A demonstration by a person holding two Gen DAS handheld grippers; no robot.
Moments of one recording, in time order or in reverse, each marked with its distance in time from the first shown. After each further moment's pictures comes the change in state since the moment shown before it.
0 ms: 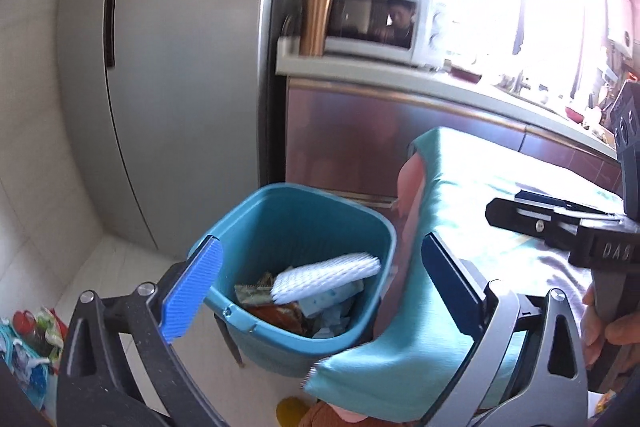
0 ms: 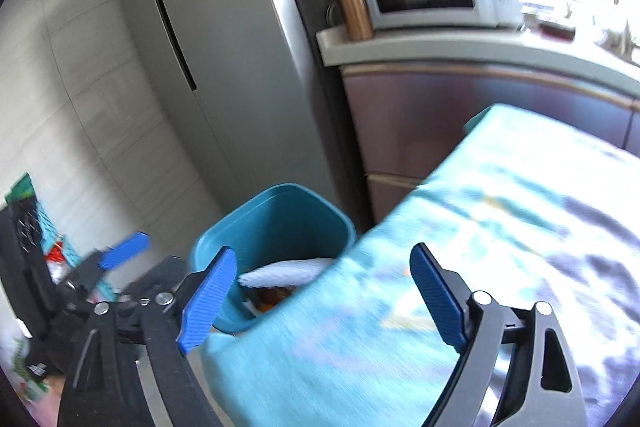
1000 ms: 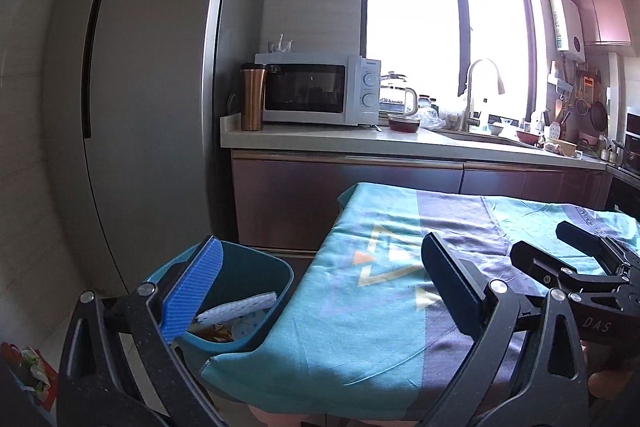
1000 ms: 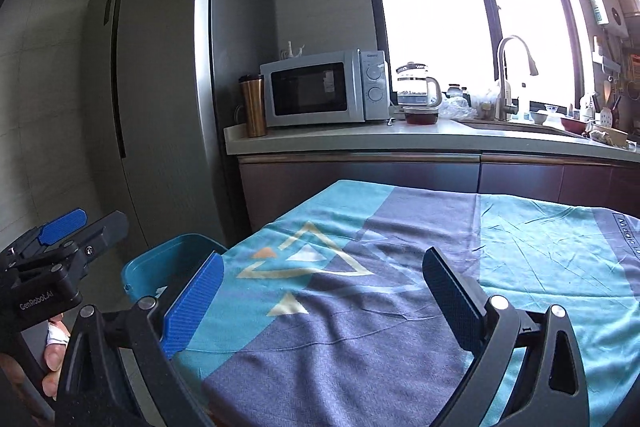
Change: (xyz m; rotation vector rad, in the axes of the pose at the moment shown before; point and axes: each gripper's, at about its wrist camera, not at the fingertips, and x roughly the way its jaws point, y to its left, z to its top) left arm -0.094 -0.115 -0.007 0.073 -0.227 -0.082; right arm -0.148 -0.031 -0.076 0.008 -0.358 -0.369
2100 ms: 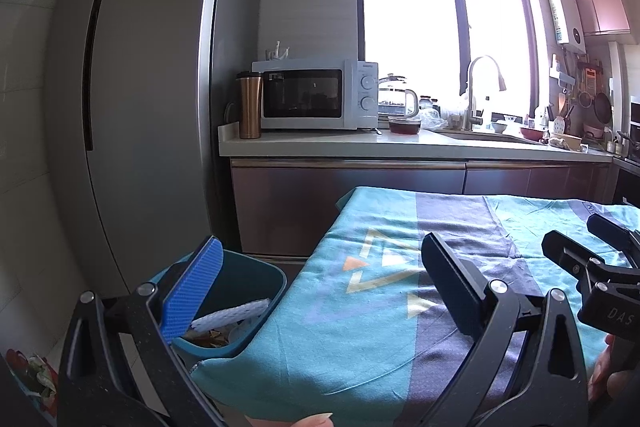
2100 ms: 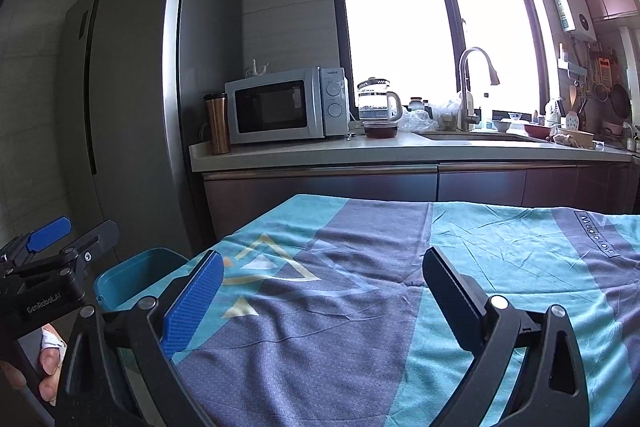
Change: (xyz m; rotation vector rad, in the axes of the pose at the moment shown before) left arm 0.011 -0.021 -0.002 0.041 -0.025 0.025; right arm -0.018 -0.030 0.000 0.016 -0.047 -0.102
